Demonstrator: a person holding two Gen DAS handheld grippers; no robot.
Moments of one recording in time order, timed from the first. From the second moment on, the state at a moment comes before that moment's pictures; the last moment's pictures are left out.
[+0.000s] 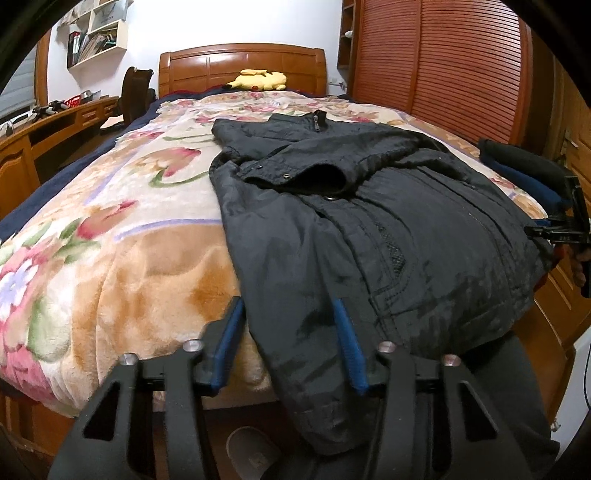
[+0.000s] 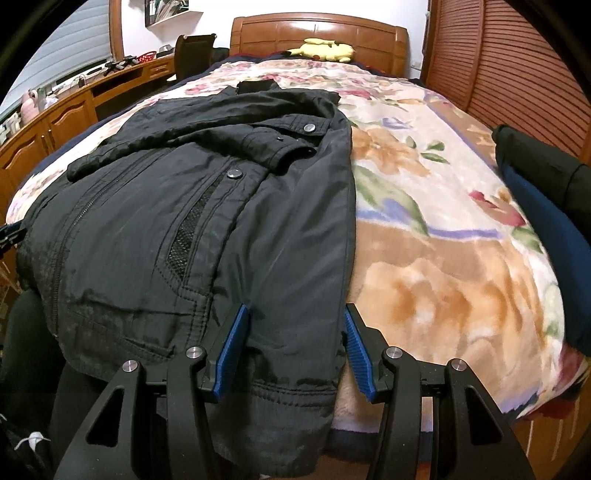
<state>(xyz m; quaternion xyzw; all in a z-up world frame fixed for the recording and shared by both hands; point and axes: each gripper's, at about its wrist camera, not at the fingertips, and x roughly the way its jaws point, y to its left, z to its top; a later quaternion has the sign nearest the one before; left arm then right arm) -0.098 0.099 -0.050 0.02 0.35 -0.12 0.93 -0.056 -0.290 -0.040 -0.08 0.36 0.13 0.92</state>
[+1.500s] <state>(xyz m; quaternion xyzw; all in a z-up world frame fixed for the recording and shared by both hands) -0.105 0.132 0.058 0.04 0.28 -0.10 0.95 -0.155 -0.240 0.087 -0.12 0.15 0.20 0.96</state>
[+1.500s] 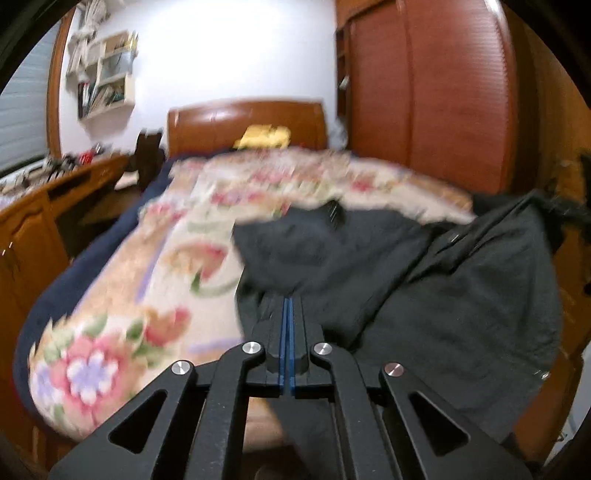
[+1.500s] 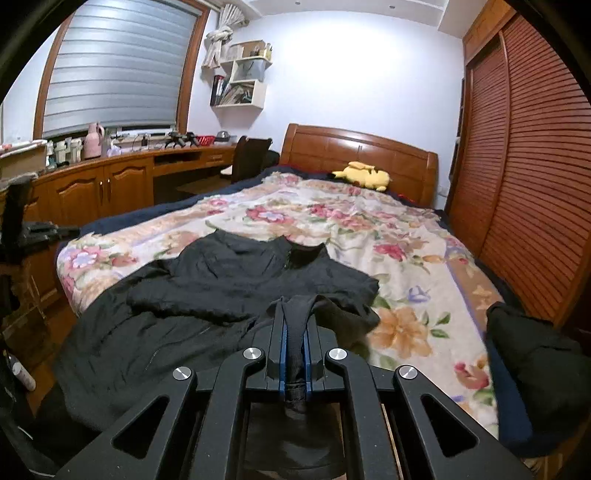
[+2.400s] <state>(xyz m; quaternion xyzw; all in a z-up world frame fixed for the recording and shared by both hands) -0.053 0.128 0.057 -0.04 0.28 -0.16 0.94 -0.054 -0.225 0.117 -0.12 0.14 0.17 0.97</state>
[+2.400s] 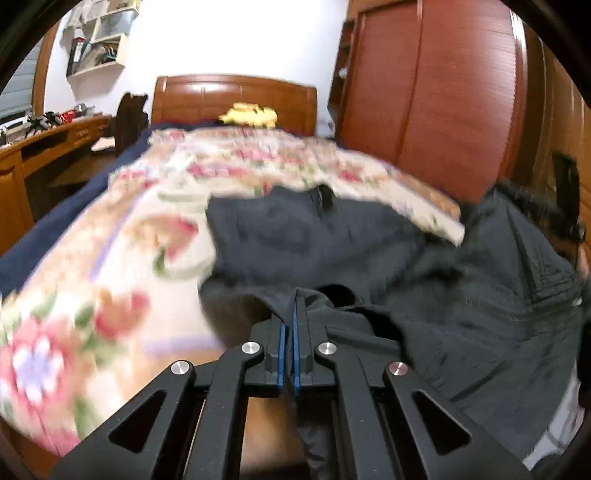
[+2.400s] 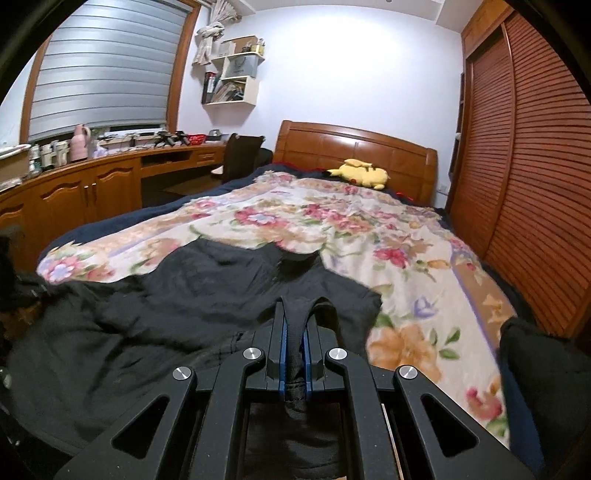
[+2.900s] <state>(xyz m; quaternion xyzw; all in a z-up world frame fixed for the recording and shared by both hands) 0.157 0.118 0.087 -0.02 0.28 -0.08 0.96 0.146 -0.218 0.135 -0.07 0.16 0.08 0.98</state>
